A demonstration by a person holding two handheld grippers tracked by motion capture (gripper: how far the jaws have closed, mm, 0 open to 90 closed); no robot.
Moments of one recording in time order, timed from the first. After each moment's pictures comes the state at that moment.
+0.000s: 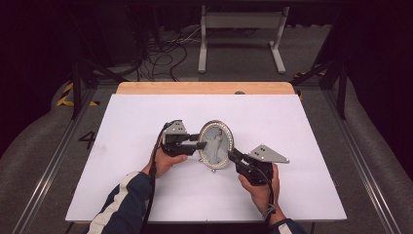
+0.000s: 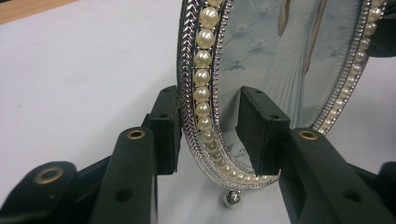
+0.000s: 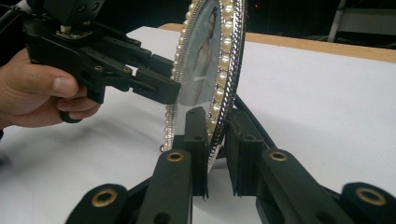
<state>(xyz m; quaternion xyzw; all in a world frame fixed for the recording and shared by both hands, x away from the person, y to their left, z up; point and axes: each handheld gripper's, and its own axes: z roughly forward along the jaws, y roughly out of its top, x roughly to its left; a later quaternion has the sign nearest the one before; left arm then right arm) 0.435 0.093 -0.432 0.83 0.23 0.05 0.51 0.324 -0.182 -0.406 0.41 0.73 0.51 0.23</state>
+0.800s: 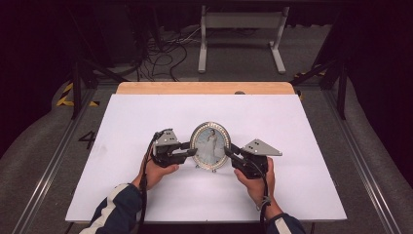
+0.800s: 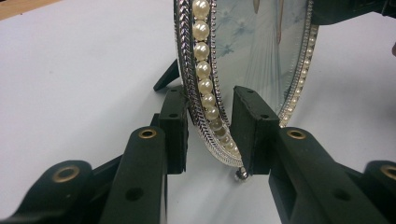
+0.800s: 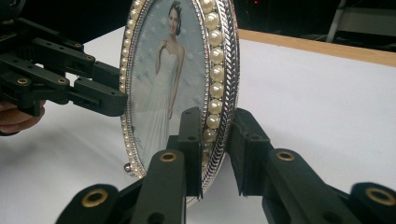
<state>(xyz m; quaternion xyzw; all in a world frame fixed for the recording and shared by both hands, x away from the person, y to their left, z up) 0.400 0.111 -0.429 0.83 0.25 0.09 0.49 0.343 -0.175 -0.409 0.40 0.74 0.49 0.24</state>
